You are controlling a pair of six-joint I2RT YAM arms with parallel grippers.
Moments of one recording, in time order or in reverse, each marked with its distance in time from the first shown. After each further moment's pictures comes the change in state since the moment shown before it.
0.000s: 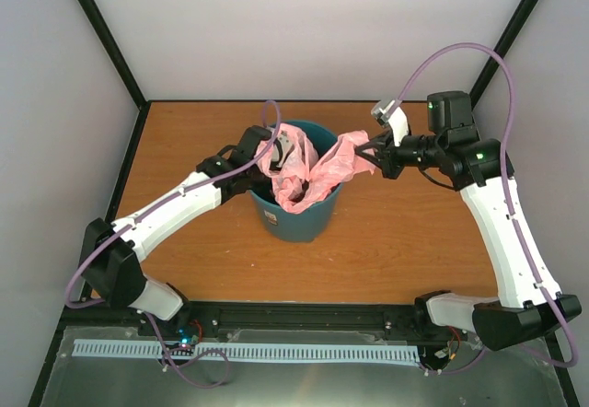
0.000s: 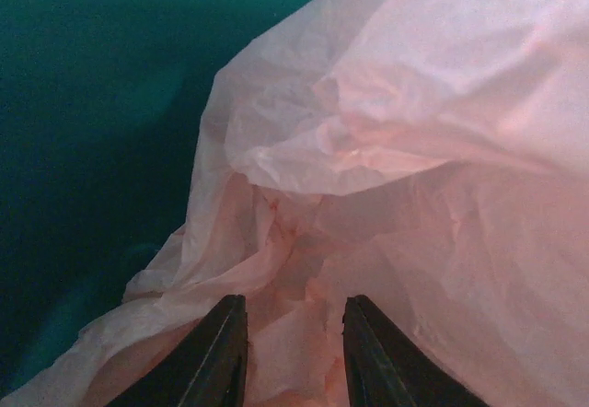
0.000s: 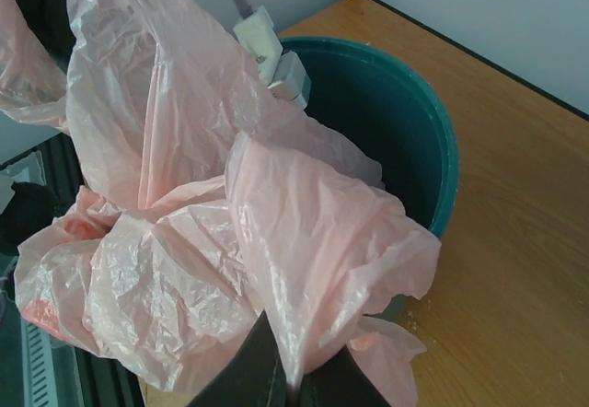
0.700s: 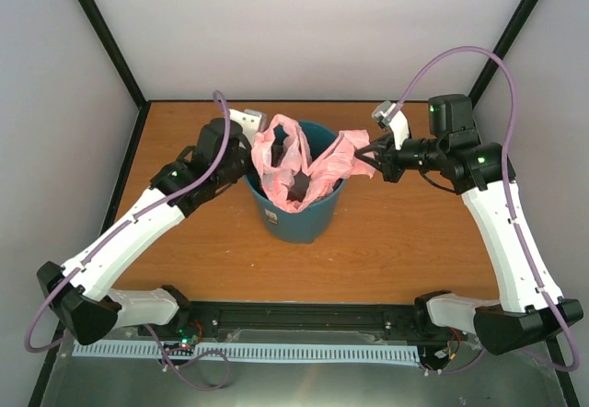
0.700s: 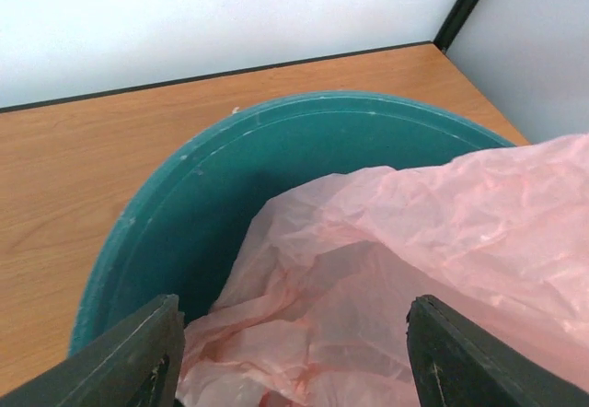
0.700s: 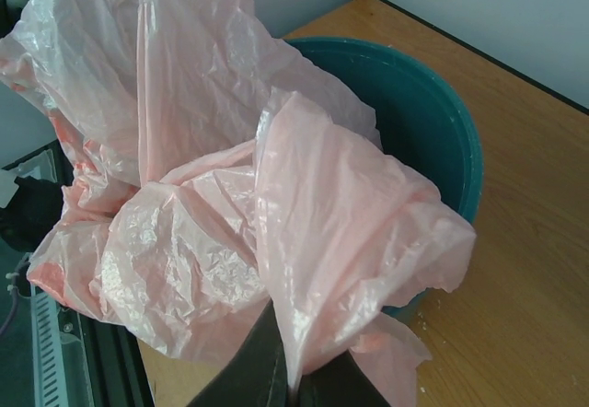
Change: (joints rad) left arm 0.010 -0.238 0.043 -0.016 -0.223 -0.044; right arm 0.000 -0.019 -0.025 0.001 -0.019 0.000
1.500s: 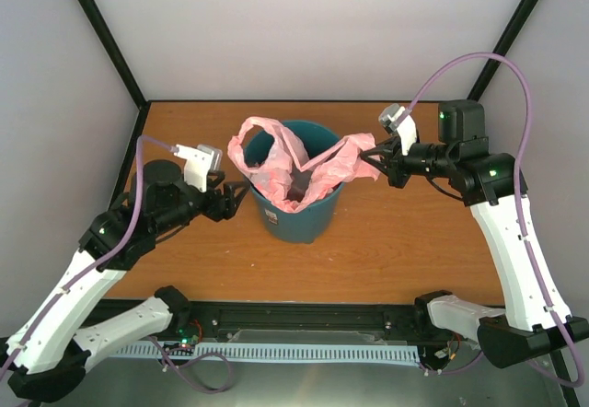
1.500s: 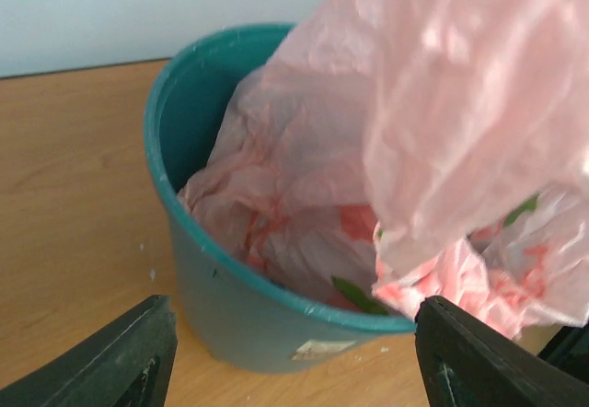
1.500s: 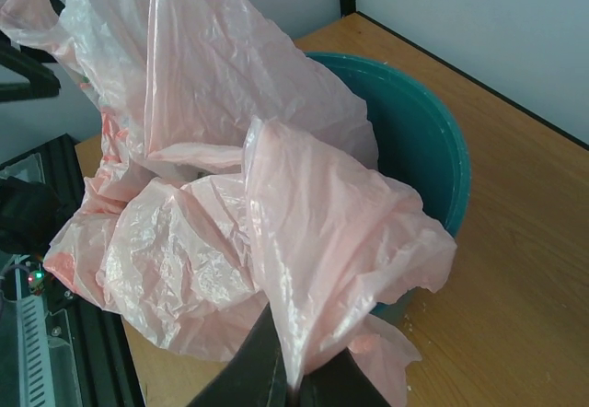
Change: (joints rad) left arm 0.007 -0.423 -0.111 -0.240 0.100 -0.013; right arm 0.000 -0.073 -0.011 -0.001 0.027 0.000
